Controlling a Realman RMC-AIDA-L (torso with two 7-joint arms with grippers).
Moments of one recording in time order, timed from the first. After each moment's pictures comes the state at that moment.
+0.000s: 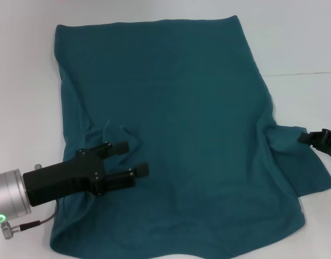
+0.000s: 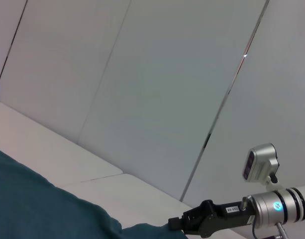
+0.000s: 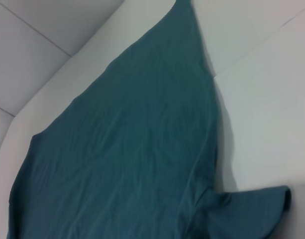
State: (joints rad) left arm -0.50 -2.15 0.69 0.61 1.84 1.59 -1.42; right arm 0.48 2.02 -0.43 -0.56 -2.09 -1.10 2.15
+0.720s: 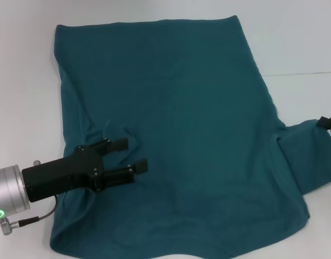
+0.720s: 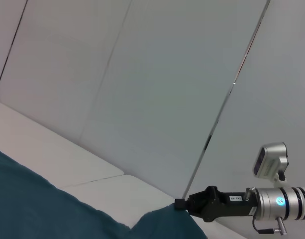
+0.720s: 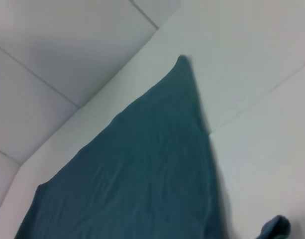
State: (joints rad) left arm -0.51 -2.14 0.68 0.61 1.84 1.59 -1.43; right arm 0.46 2.00 -0.38 -0.53 -1.95 -1.07 2.01
